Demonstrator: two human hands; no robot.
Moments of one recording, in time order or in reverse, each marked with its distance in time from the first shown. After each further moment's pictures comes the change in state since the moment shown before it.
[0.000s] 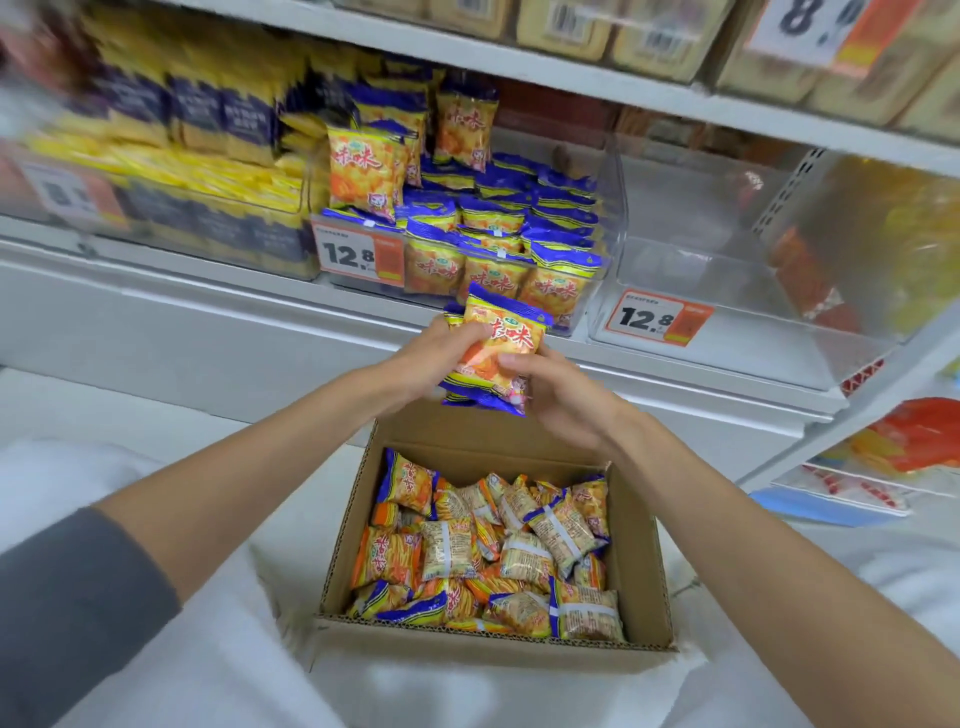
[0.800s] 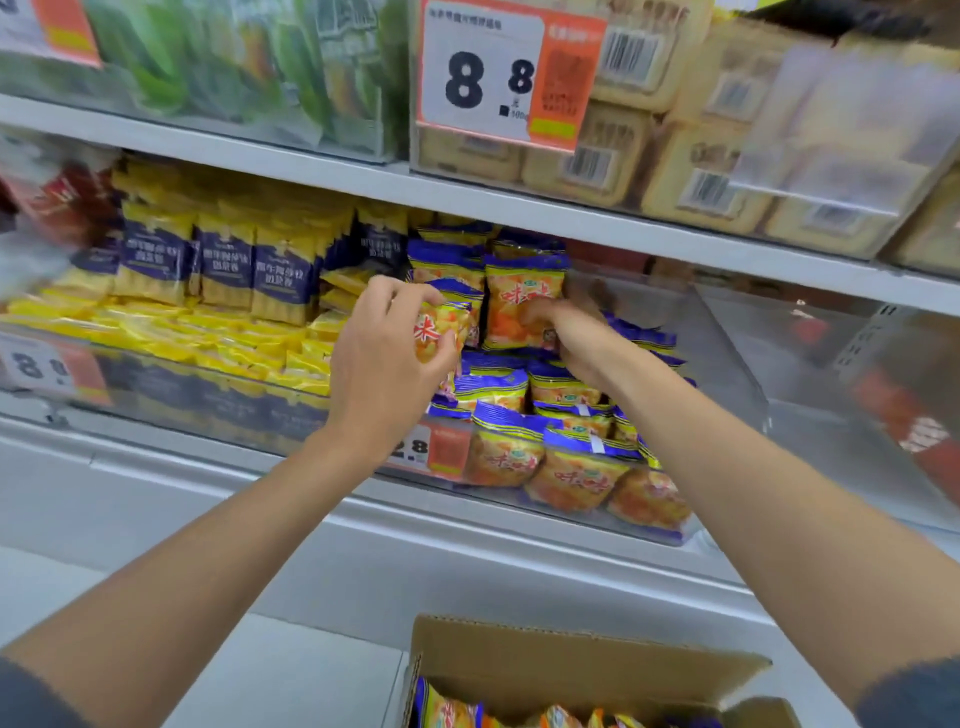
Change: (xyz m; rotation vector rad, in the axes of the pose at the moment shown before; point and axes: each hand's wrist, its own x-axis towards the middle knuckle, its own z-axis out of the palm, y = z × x) left_hand 0.123 0.035 -0.146 0.623 0.947 0.842; right_hand 0.235 -0.151 0.011 -0.393 0.478 -0.358
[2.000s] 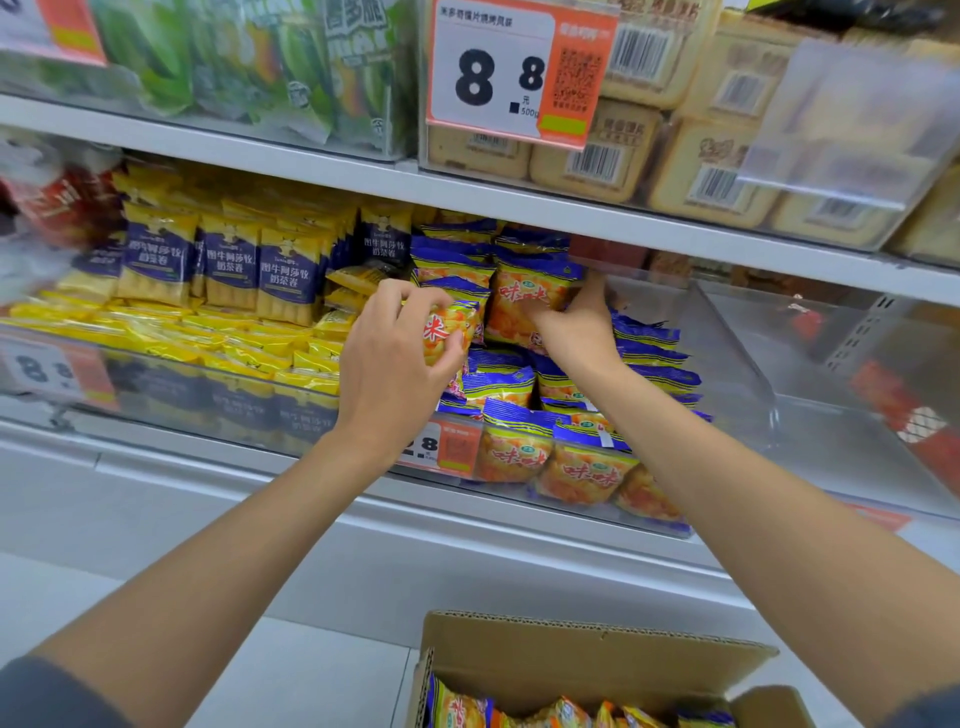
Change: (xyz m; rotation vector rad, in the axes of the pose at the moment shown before) left_hand -0.004 -0.007 0.006 0.024 0.026 0.059; right_hand -0.014 0.001 0.005 -0.226 0.198 -0.144
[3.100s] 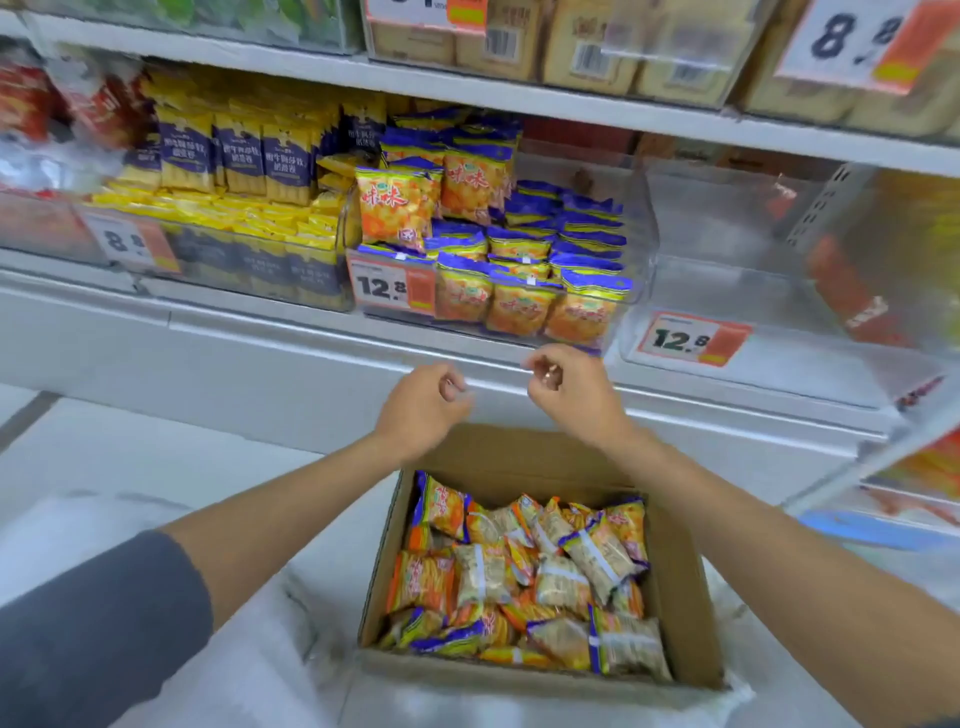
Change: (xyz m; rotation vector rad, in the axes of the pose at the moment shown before) left_hand -0.159 0.092 -0.039 -0.307 -0.683 -0.568; right_hand -0.201 0.088 -0.092 -0.311 -0.278 -0.234
